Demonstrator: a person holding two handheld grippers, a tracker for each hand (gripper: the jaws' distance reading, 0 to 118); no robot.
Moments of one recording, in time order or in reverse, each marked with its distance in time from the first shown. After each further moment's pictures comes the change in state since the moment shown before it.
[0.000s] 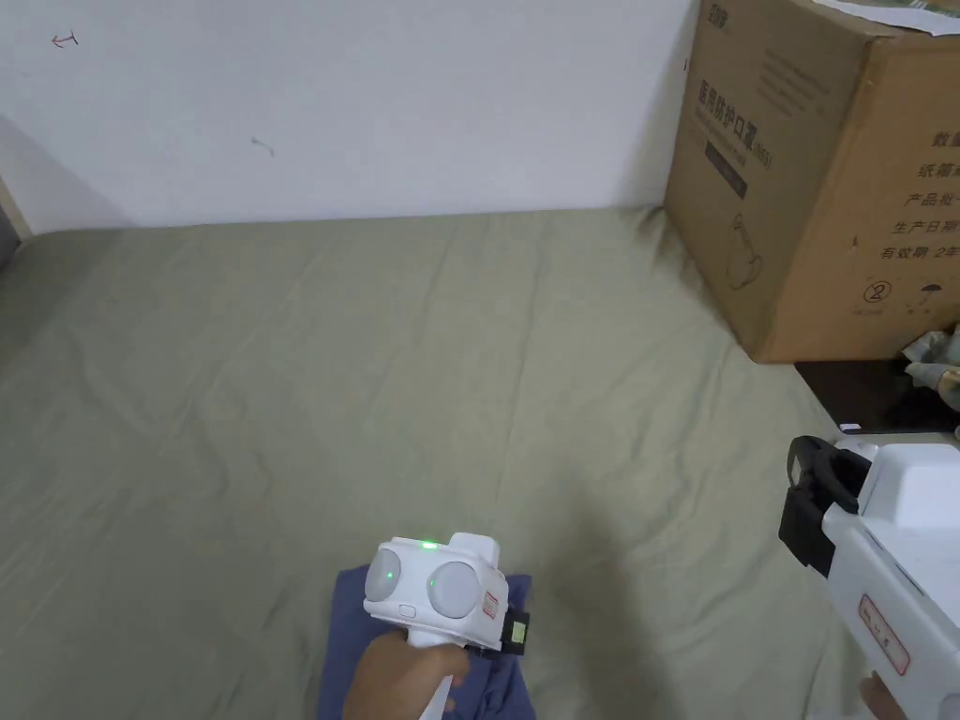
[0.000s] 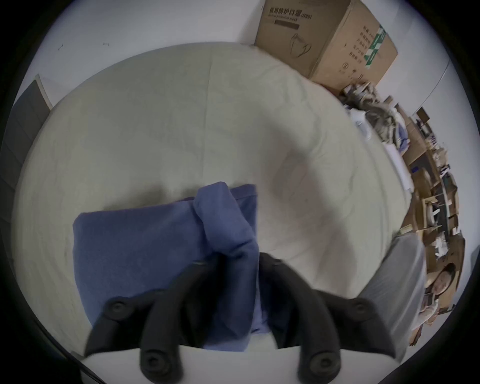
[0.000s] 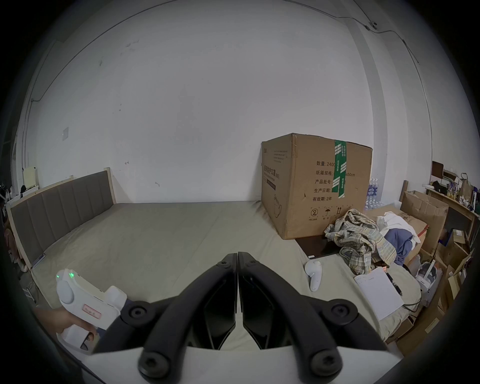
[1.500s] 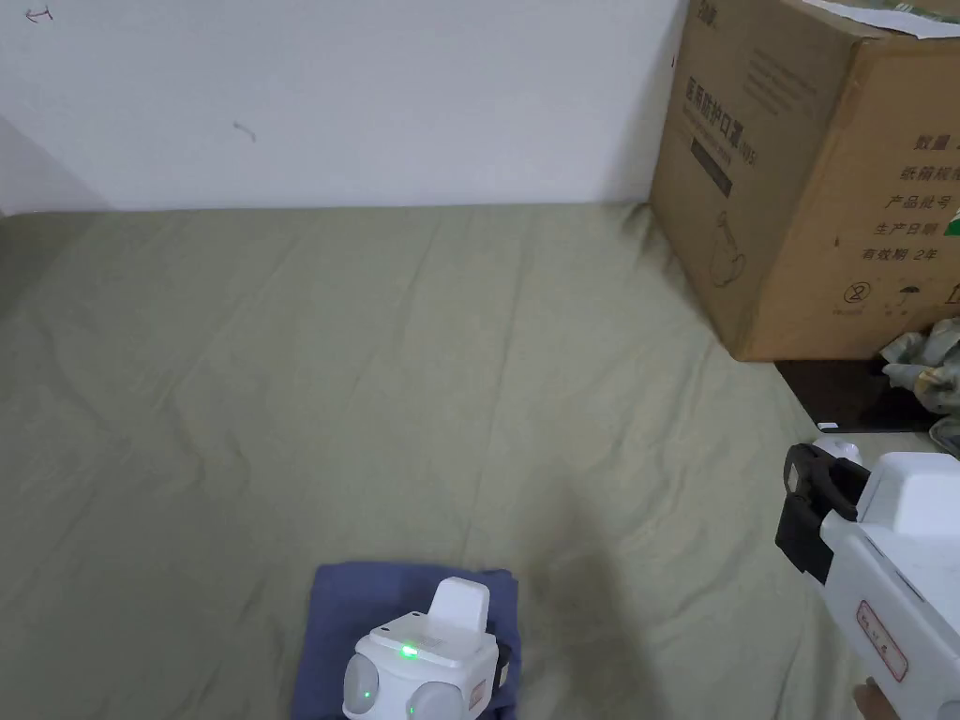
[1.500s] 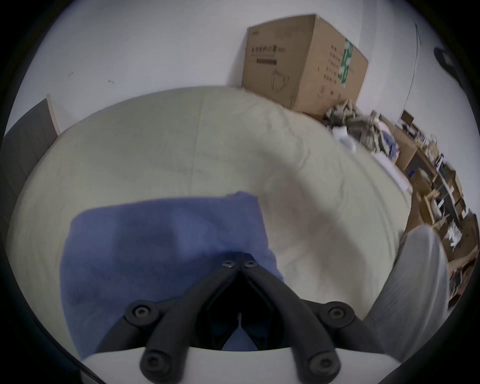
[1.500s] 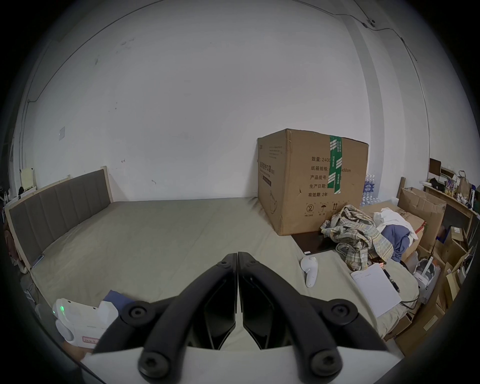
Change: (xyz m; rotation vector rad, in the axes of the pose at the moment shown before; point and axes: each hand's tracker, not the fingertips) left arm 0.014 -0.066 -0.007 0.321 0.012 -0.067; right arm 0.008 -0.002 0.002 -0.019 -0.010 -0.007
